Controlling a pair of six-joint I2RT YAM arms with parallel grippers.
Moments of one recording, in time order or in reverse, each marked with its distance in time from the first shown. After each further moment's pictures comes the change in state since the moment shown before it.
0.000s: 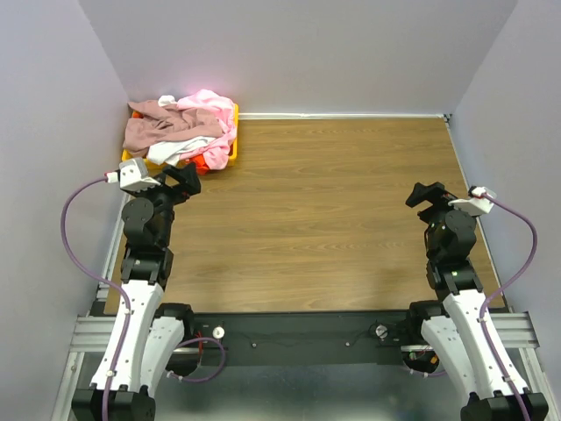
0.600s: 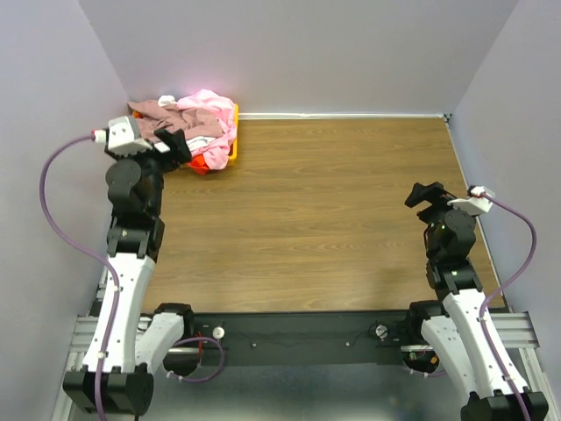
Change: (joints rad) left arm 0.000 0.150 0.312 -0.121 -0.038 0.130; right arm 0.000 0.006 0.000 0.000 -0.006 -0.002
